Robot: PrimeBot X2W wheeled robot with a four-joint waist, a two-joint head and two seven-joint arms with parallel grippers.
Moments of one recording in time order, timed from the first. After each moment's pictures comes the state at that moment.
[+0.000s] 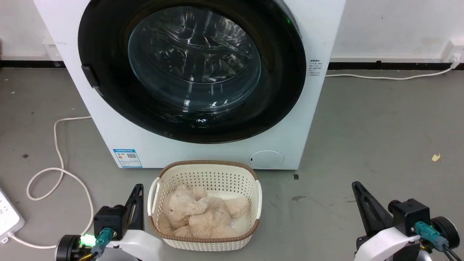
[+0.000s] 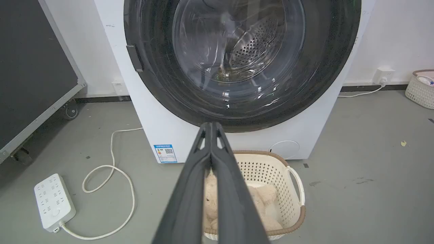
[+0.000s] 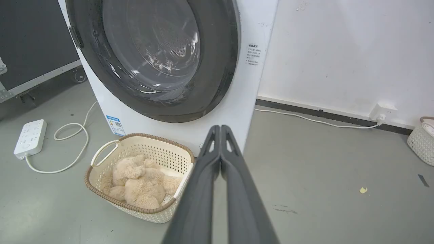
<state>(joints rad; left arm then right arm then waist) 0.01 0.05 0.00 0.00 0.00 0.00 0.00 0.01 -0.05 0.00 0.00 0.01 0.13 0.00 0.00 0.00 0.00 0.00</state>
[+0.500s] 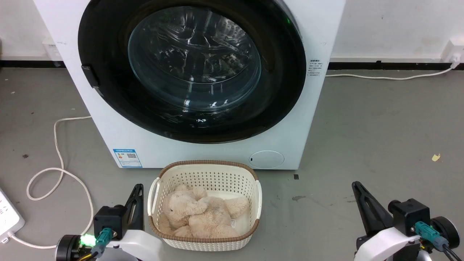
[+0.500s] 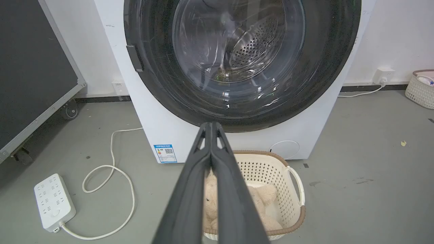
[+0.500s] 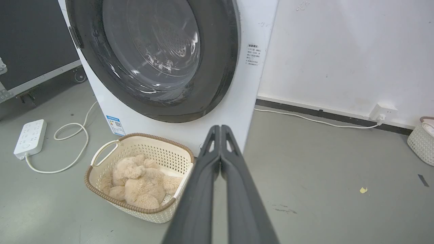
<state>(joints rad) 0.01 0.05 0.00 0.00 0.00 0.00 0.00 0.01 -0.05 0.00 0.00 0.01 0.13 0.00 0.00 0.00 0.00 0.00</state>
